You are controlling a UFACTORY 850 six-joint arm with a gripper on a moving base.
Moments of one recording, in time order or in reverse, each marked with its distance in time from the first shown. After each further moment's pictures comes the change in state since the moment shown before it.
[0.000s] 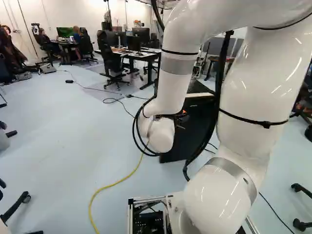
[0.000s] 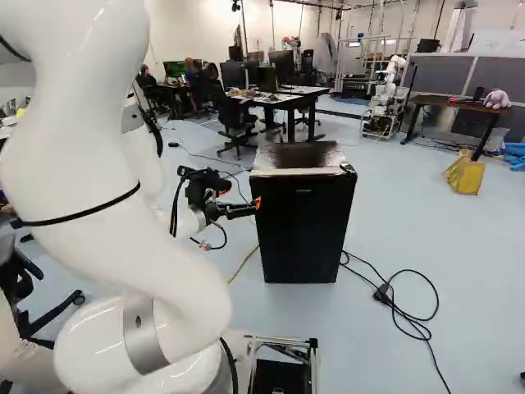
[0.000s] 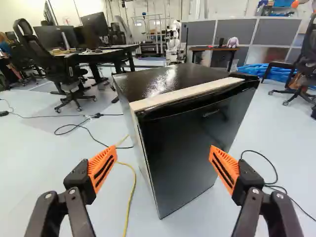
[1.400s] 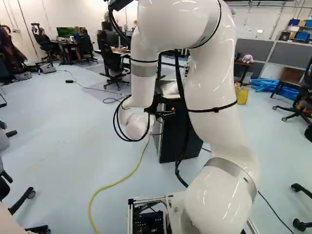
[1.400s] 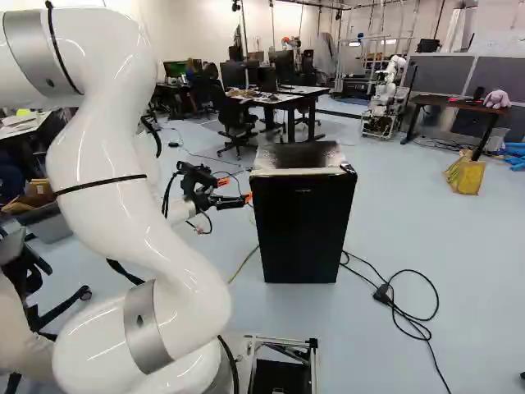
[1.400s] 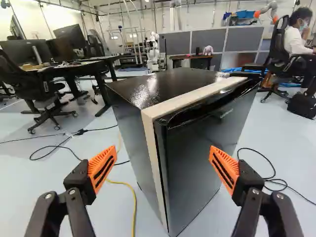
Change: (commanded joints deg) arm 3.2 -18.1 -20.2 13.3 2.7 0.0
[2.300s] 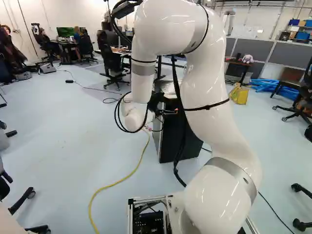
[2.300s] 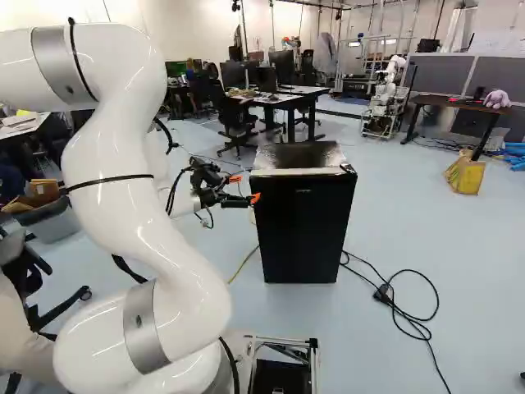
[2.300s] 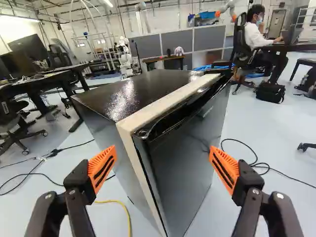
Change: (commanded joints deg) arm -3.0 -3.8 -6.4 7.9 0.0 0.0
